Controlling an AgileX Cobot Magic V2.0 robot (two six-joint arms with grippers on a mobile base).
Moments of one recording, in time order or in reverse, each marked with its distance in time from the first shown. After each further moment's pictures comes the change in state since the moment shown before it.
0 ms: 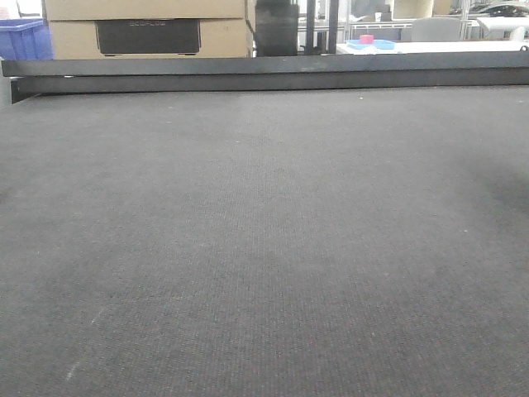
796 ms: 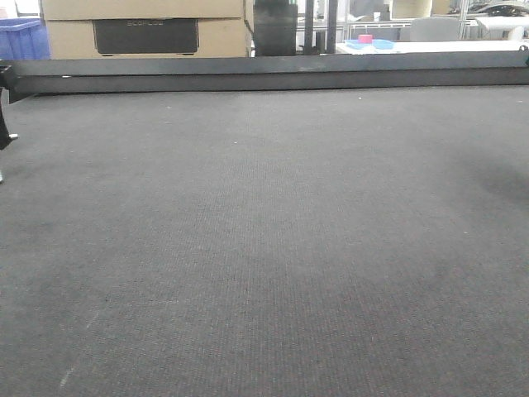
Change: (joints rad) left arm 0.084 0.670 -0.576 0.038 0.131 0.079; right arm 0.000 0.134 -0.162 -0.002 0.062 0.000
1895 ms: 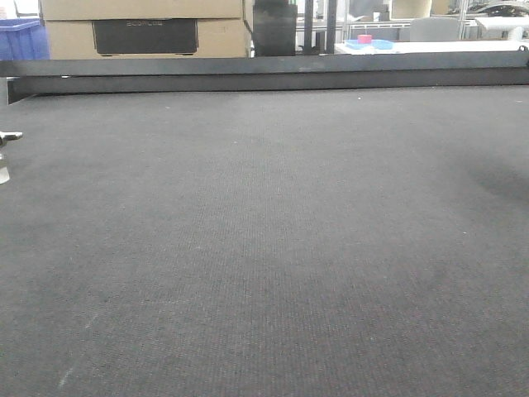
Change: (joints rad) left arm 0.006 -0.183 0.037 0.043 -0.022 -0.003; right arm 0.000 0.000 0.000 -0.002 0.002 0.002
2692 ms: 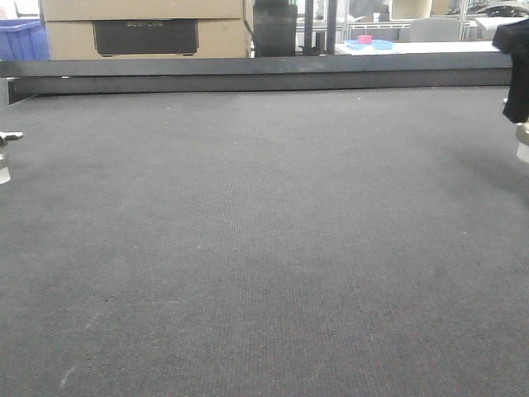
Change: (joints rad) left arm -0.188 -0.745 0.493 0.119 -0.087 -0.318; right arm -0.002 0.281 -0.205 -0.070 0.101 0.002
